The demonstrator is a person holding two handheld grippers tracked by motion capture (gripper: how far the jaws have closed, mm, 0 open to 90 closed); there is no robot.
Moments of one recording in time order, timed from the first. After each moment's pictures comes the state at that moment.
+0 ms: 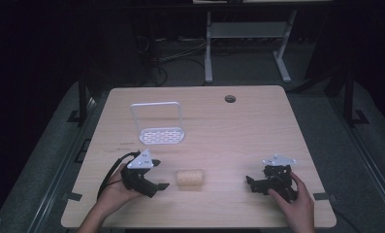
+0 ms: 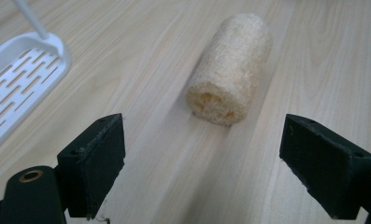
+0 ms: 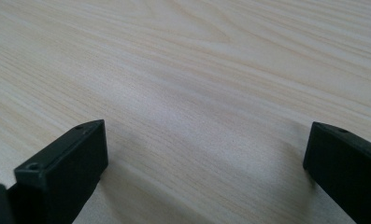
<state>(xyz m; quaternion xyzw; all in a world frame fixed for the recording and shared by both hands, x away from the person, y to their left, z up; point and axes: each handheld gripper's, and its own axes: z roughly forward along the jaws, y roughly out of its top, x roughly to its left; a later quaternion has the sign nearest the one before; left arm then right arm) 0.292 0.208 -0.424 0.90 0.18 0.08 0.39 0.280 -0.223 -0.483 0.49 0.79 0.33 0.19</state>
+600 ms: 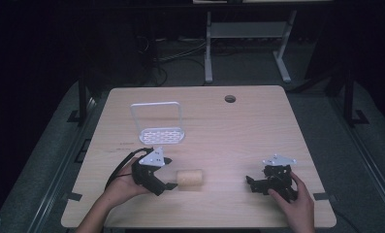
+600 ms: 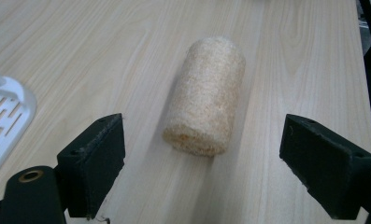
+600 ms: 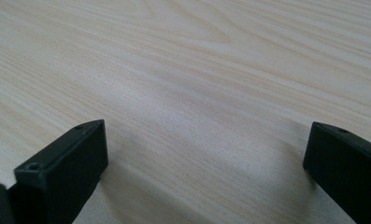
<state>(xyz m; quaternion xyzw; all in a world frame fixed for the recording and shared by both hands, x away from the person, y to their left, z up) 0.303 0.179 -0.416 0.92 0.12 0.05 0.38 0.280 -0.223 -0.483 0.49 0.79 0.33 0.19</state>
